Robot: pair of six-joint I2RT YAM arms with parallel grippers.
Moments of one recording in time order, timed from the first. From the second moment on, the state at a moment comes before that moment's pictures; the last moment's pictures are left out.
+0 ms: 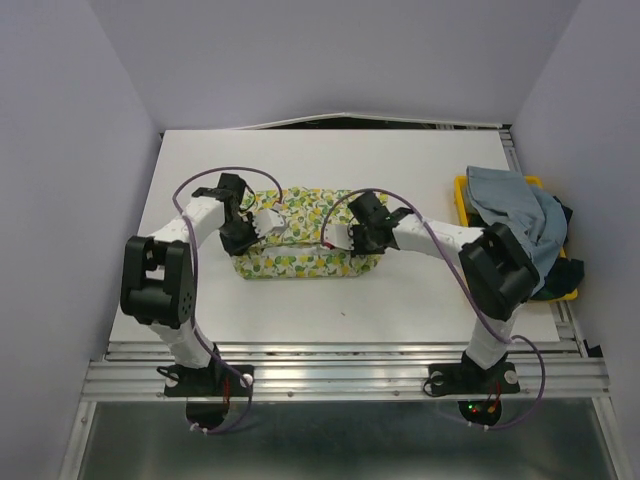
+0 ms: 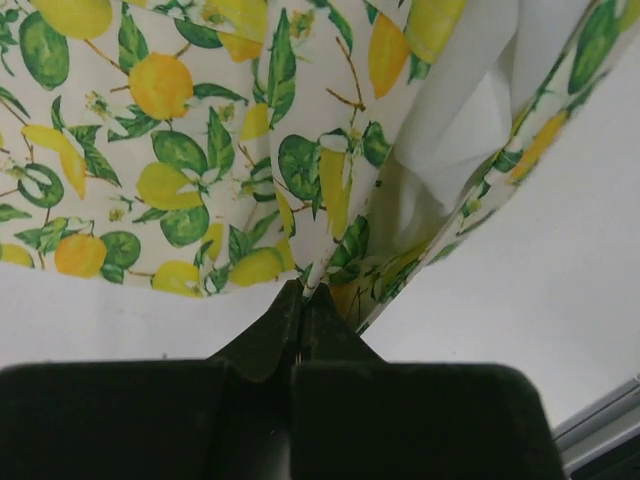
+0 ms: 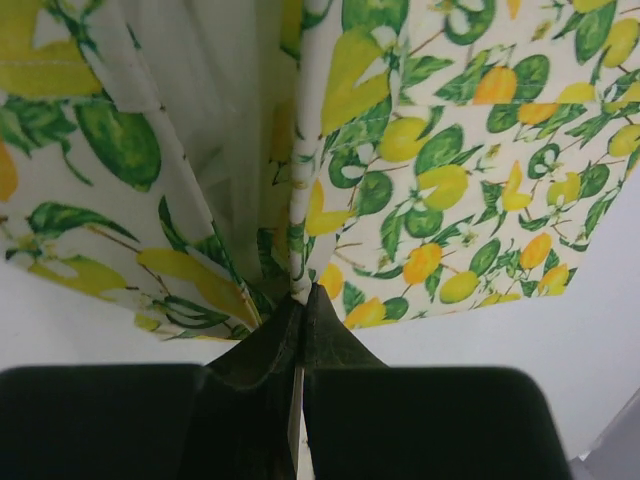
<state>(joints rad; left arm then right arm) -0.18 1.61 1.11 -0.86 0.19 1.01 0.66 1.78 1.14 -0.45 0.05 -1.01</state>
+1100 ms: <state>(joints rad) 0.17 1.56 1.15 -0.93 0.65 1.00 0.28 1.76 1.47 -0.79 -0.44 -0.65</state>
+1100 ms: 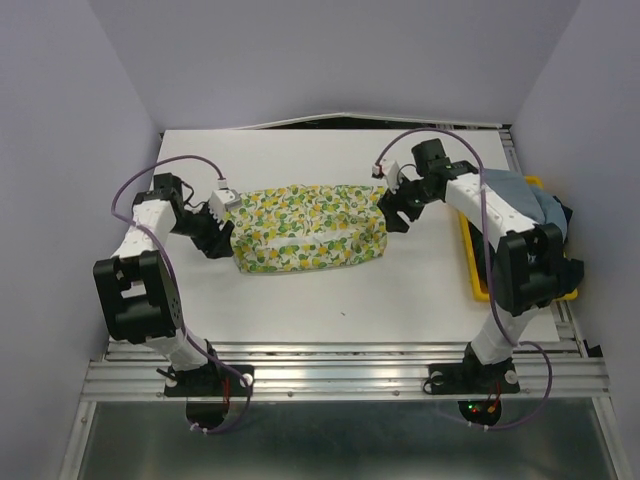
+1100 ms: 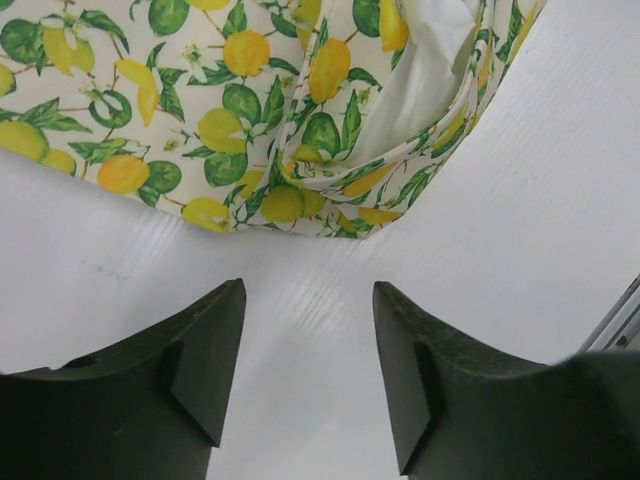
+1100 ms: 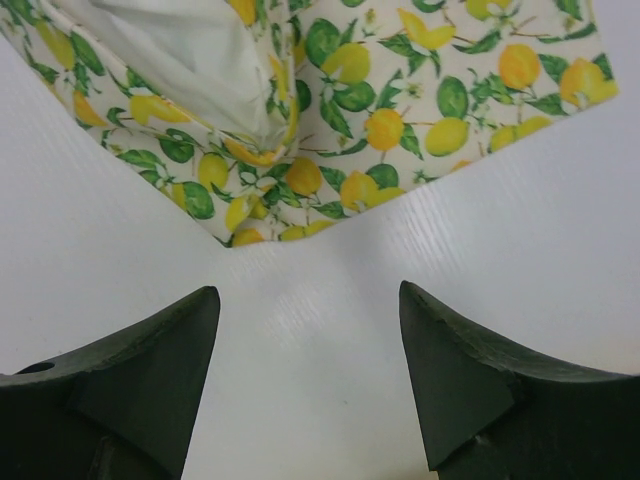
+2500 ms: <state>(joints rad) 0.13 1.72 1.16 -0.86 0.84 1.24 0.35 1.90 1.36 -0.55 -0.68 -0.86</state>
